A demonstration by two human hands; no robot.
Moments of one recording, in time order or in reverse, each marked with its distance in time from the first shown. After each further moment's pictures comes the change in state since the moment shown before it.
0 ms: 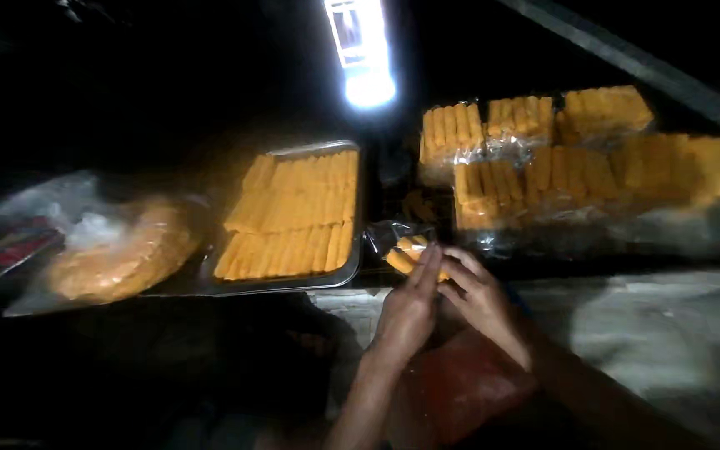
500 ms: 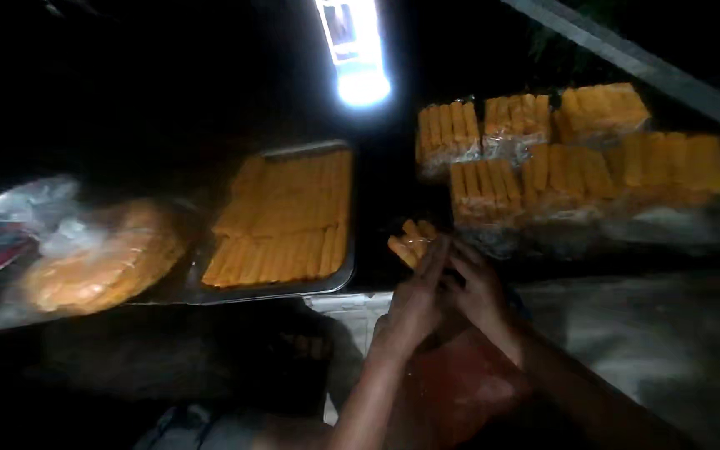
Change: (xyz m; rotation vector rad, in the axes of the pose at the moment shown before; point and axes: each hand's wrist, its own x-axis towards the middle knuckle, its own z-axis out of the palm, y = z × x) left_hand 0.023 0.002 0.008 -0.149 -0.041 -0.018; right_hand 0.010 0.004 0.004 -0.015 0.060 0.125
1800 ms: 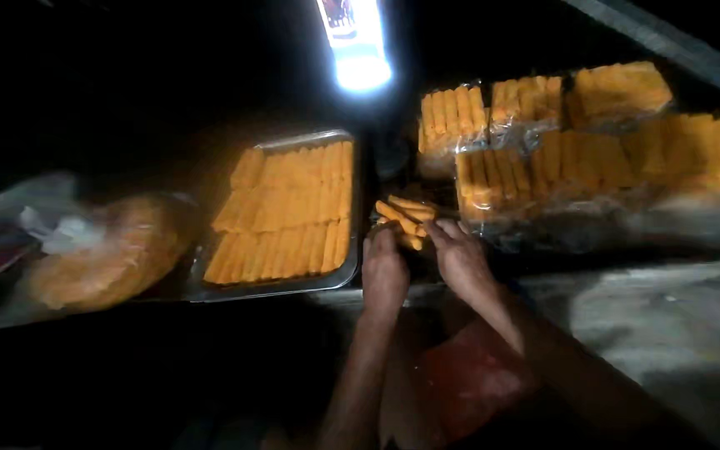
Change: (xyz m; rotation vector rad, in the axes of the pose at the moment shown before) left_hand 0.021 -0.033 -0.023 0.256 0.228 -0.326; right_hand 0.042 -0.007 0.019 -0.346 -0.188 0.047
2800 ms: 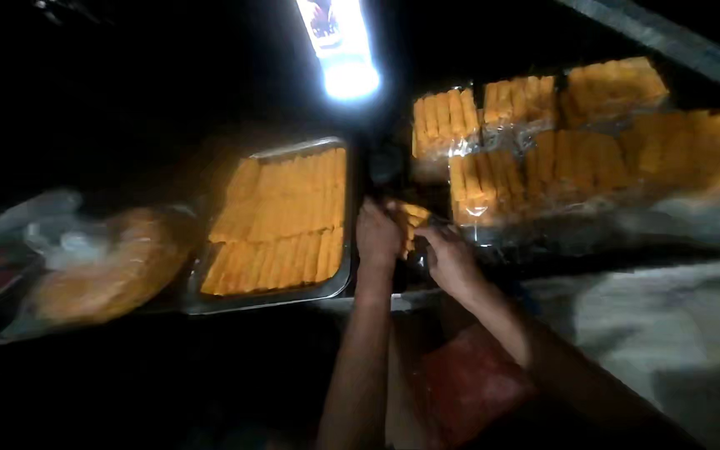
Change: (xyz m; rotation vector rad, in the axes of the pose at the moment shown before) left_hand 0.068 0.019 -0.005 -0.046 -0.116 -0.291; right_hand 0.012 -0.006 -0.011 0.167 -0.113 0.108
